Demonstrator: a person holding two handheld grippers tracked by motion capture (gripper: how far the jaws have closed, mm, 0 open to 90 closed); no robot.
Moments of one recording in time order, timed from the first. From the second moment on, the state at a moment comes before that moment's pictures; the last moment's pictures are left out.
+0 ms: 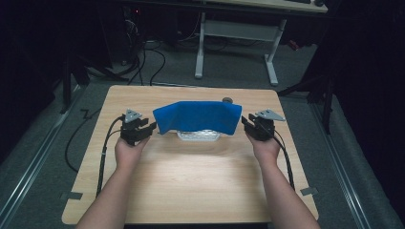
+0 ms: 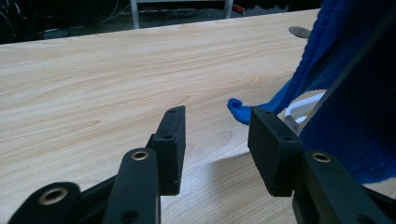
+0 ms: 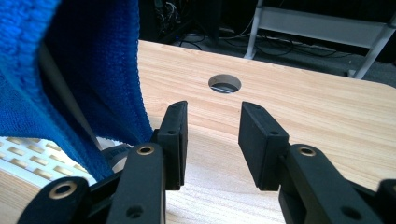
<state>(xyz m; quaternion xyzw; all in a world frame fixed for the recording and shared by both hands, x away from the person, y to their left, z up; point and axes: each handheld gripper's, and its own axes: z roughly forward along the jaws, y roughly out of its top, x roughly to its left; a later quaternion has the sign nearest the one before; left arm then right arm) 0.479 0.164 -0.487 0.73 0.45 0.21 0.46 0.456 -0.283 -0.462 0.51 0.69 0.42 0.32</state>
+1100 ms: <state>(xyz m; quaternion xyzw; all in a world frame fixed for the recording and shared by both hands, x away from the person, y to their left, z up) 0.360 0.151 -0.502 0.77 0.41 0.19 0.45 0.337 -0.264 -0.482 0.43 0.74 0.42 0.29</state>
